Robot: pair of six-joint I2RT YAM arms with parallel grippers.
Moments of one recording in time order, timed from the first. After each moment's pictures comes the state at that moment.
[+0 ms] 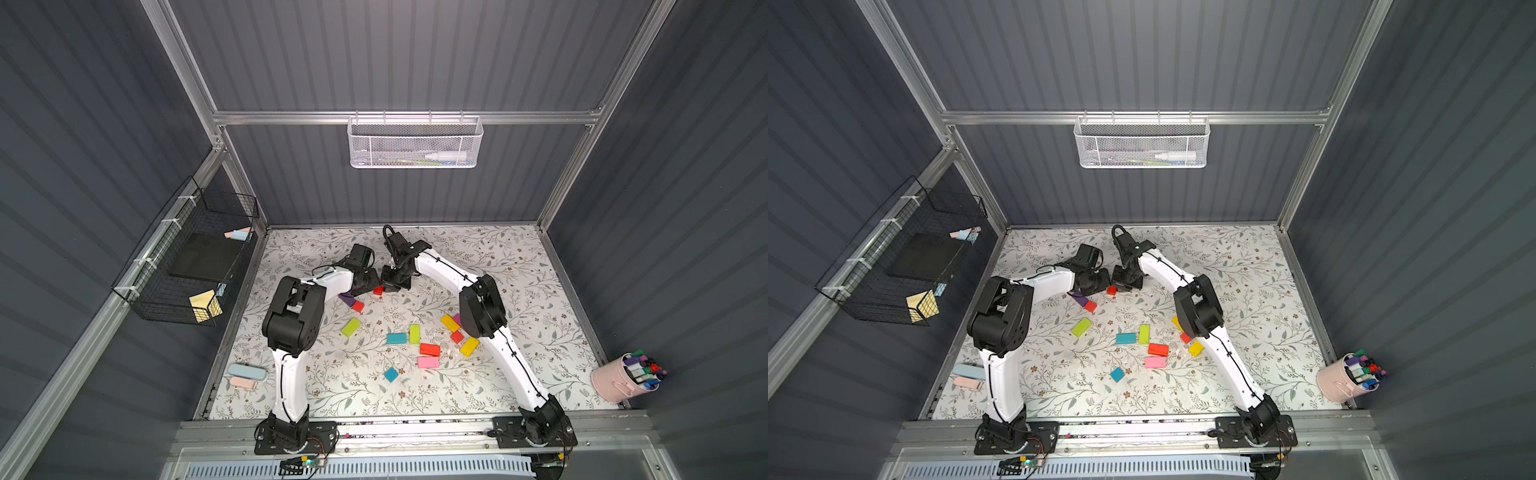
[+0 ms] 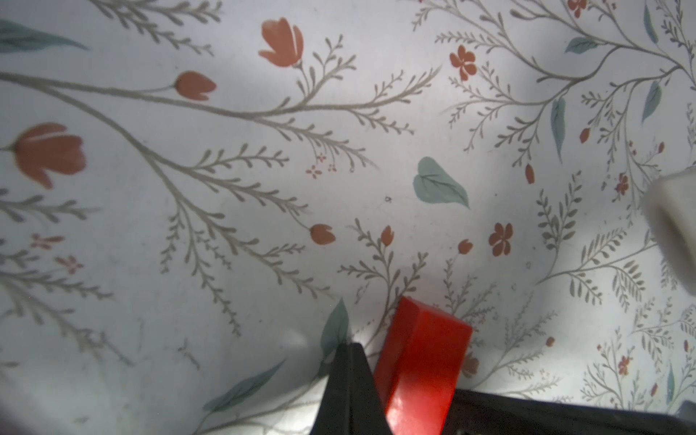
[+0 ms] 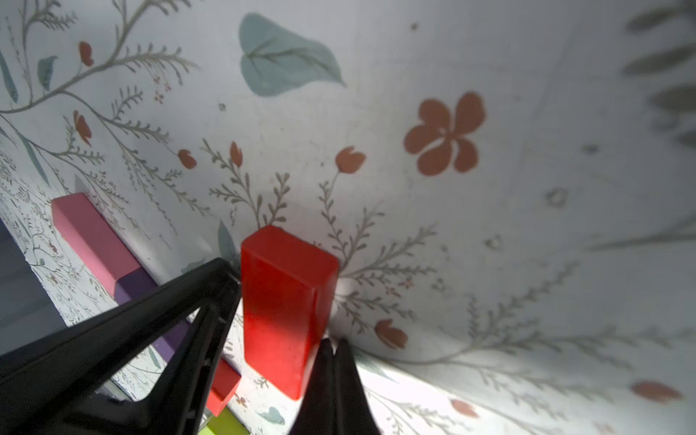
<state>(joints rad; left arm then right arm) -0.36 2.05 1.35 -0.32 0.07 -0.60 0.68 2.62 2.36 -0.97 -0.35 0.73</state>
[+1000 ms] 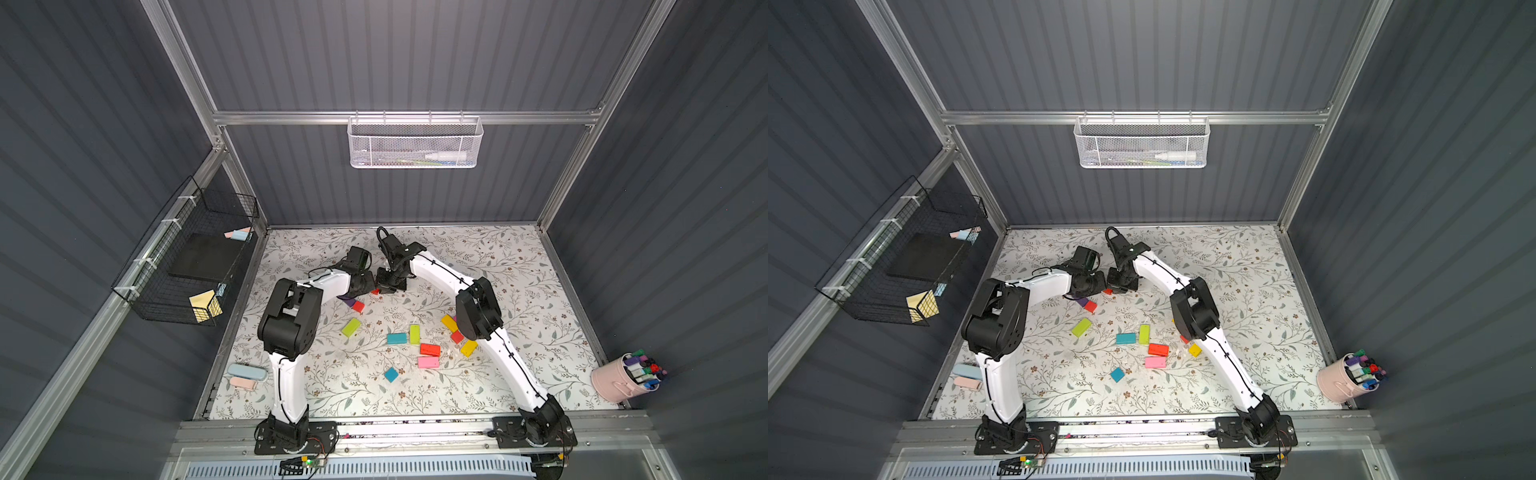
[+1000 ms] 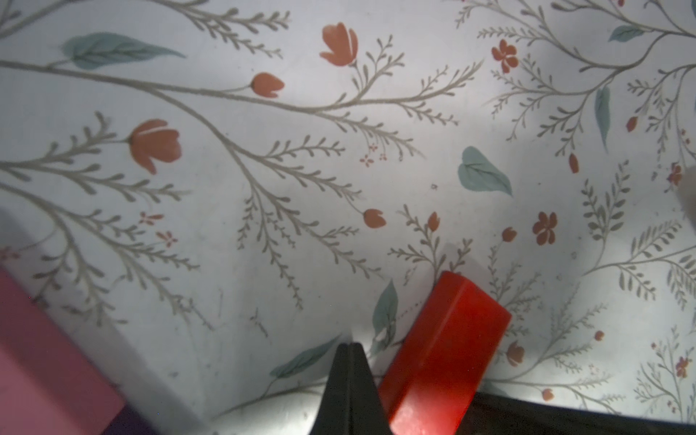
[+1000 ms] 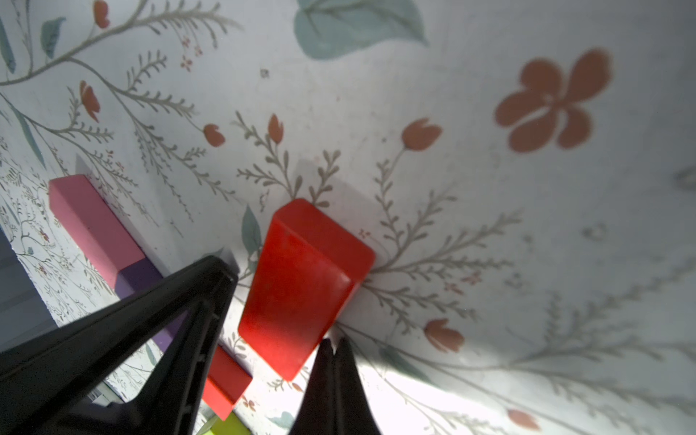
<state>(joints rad) -0.35 2.01 1.30 -0.33 0.00 -0.57 0.72 2.63 2.40 -0.98 -0.32 0.72</state>
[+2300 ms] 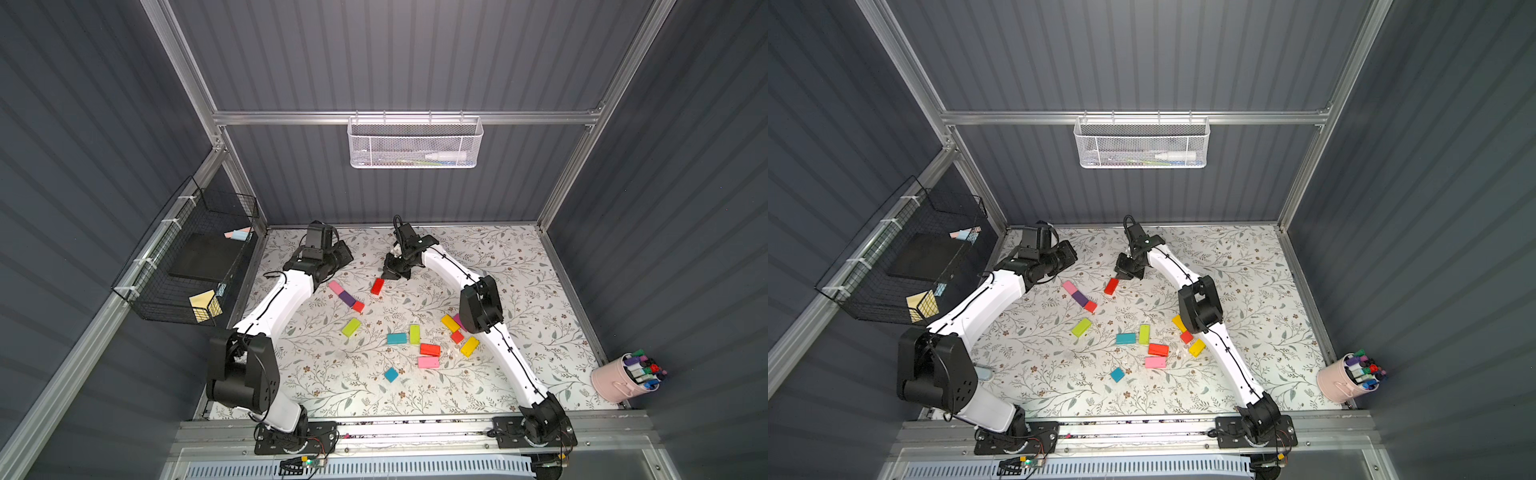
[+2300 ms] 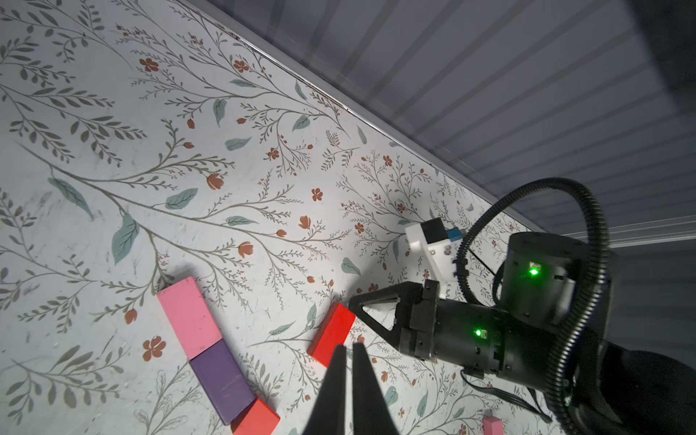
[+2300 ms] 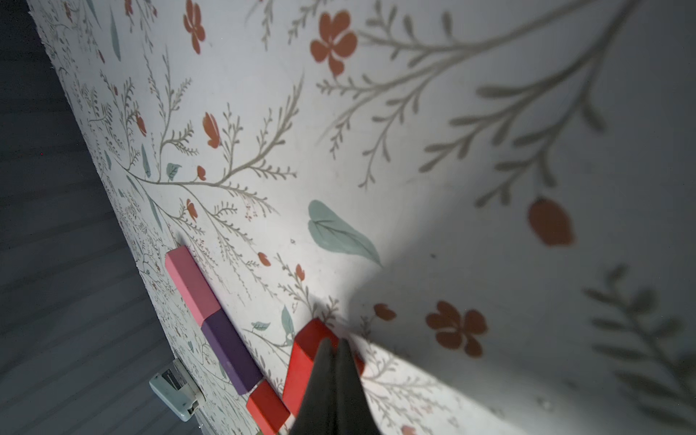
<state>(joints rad) -0.22 1.56 1.26 -0.35 0.07 -0.68 0.60 2.77 2.58 -0.90 -0.52 0.76</state>
